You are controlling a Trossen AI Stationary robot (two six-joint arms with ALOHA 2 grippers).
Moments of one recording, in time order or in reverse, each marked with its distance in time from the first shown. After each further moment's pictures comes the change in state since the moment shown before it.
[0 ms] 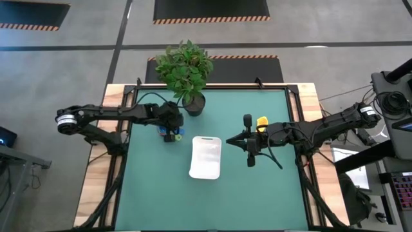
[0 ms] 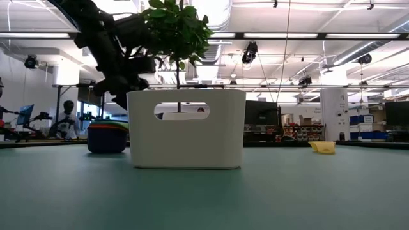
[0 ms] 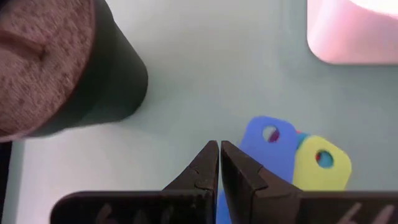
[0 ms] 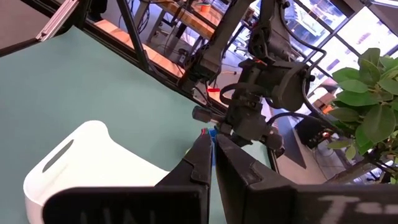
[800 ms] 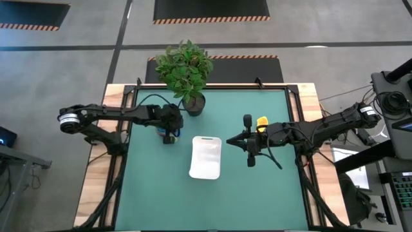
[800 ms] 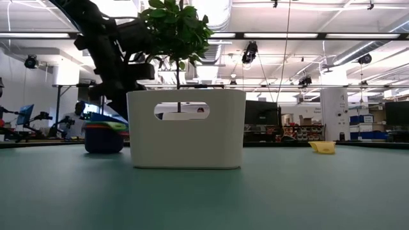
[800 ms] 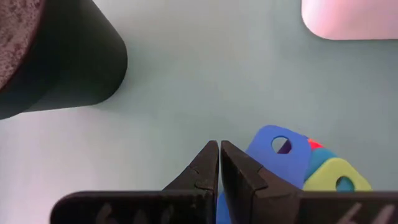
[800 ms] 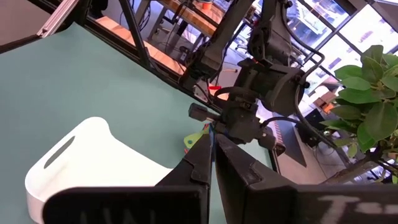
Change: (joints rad) left arm -0.014 0.036 0.000 -0.041 0.001 -0.027; right arm 0.000 0.000 0.000 -0.011 0.001 -0.001
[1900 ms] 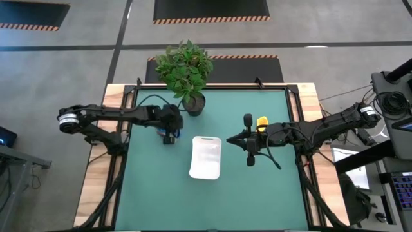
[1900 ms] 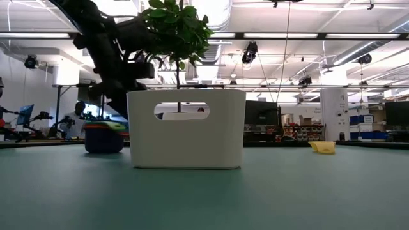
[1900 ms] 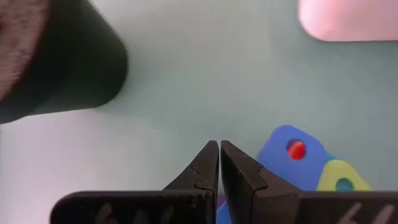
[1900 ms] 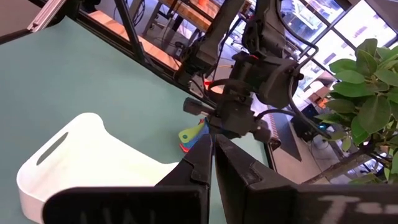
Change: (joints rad) left arm -0.014 -0.008 -0.002 0.003 -0.014 0.001; right arm 0.000 0.000 0.000 -0.008 0.028 0.002
